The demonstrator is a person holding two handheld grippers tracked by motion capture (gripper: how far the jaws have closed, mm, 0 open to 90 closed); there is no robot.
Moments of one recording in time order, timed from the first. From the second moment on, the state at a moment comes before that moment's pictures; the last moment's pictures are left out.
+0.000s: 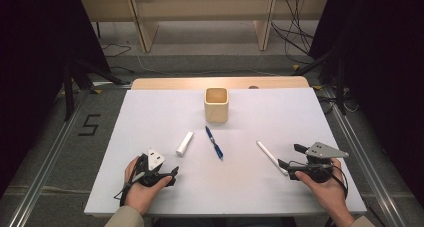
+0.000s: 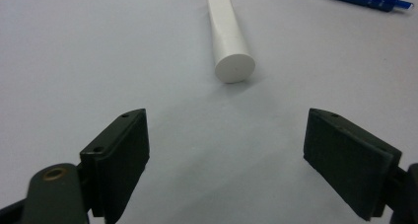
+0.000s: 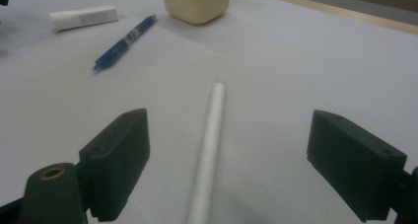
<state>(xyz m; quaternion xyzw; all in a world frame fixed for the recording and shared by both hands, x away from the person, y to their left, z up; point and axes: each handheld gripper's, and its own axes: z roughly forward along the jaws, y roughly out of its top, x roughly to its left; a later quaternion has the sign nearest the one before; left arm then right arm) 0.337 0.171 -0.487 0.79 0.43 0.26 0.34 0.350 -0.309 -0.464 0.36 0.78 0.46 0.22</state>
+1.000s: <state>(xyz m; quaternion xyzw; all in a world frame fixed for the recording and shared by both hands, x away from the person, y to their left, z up) 0.337 0.170 -0.486 0.79 0.43 0.26 0.34 0.352 -0.312 -0.463 0.37 0.77 0.46 0.23</state>
